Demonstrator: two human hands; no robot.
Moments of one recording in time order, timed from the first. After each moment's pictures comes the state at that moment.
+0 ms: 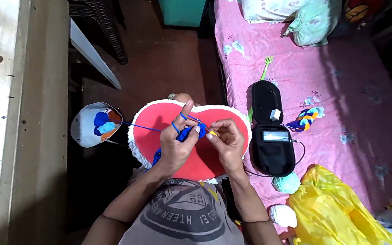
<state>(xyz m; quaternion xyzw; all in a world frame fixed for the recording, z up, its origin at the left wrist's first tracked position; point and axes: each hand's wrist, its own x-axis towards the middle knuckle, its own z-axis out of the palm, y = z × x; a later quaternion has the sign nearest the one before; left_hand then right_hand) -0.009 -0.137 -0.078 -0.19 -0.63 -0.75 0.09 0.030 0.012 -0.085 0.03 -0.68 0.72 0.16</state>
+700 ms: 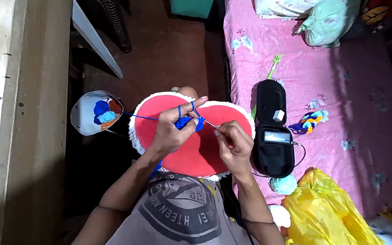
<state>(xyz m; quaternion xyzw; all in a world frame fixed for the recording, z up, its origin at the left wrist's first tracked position) -0.032 -0.159 -0.074 -0.24 -0.67 -0.70 0.03 0.034 0.030 -0.086 0.13 -0.86 0.43 0.26</state>
